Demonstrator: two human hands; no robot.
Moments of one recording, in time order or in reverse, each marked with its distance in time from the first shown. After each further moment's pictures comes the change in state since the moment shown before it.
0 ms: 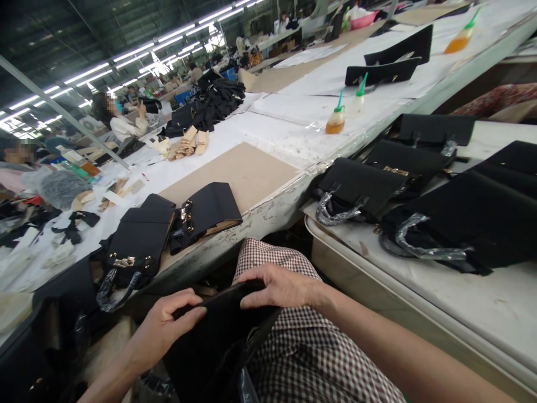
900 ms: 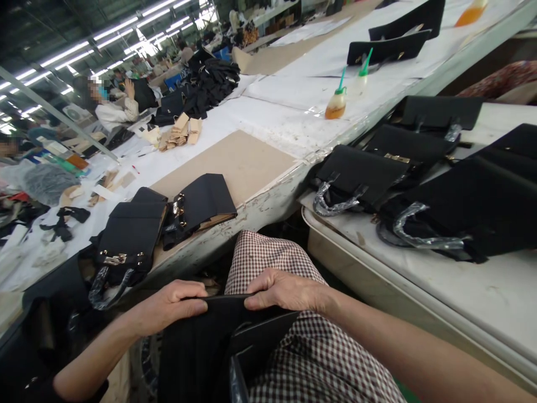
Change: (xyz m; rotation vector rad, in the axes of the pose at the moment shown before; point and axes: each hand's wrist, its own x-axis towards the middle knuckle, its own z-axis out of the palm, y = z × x) left_hand 0.045 0.006 -0.019 -0.072 -0.460 0.042; right_hand -0.014 0.028 0.000 0.343 -0.085 0.270
